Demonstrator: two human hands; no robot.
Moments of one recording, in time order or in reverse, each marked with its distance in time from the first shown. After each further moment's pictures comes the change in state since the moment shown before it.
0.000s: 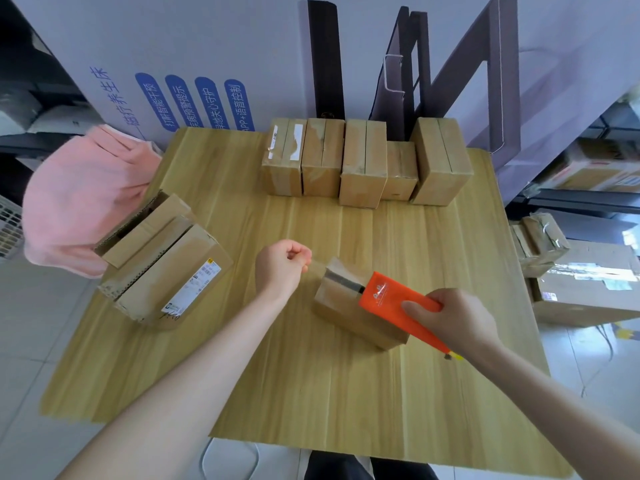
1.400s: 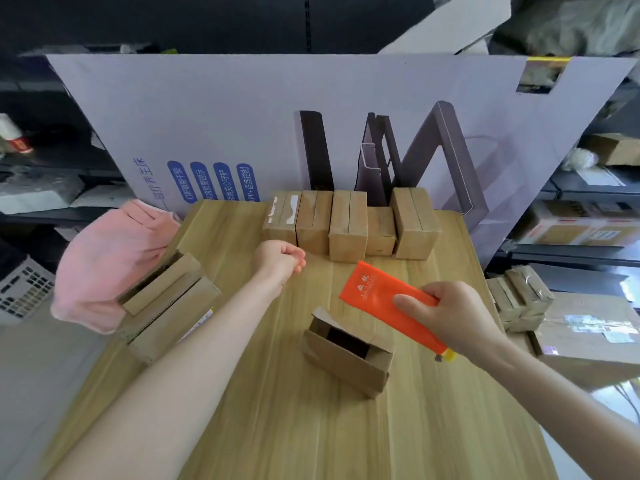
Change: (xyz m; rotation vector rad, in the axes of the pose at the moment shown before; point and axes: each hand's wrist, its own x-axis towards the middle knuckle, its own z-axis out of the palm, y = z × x) left_hand -0.004 0.108 -0.031 -0.093 0.000 -0.055; right_hand -0.049 -0.020 -0.101 0.382 0.086 -0.236
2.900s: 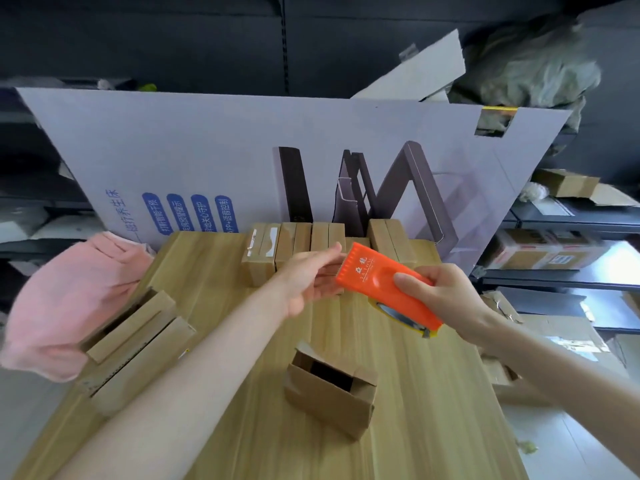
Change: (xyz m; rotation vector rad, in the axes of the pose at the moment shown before) left_hand -0.026 0.077 0.021 -0.474 -0.648 -0.020; right_hand 0.038 -0.024 -0.048 0.269 0.009 -0.119
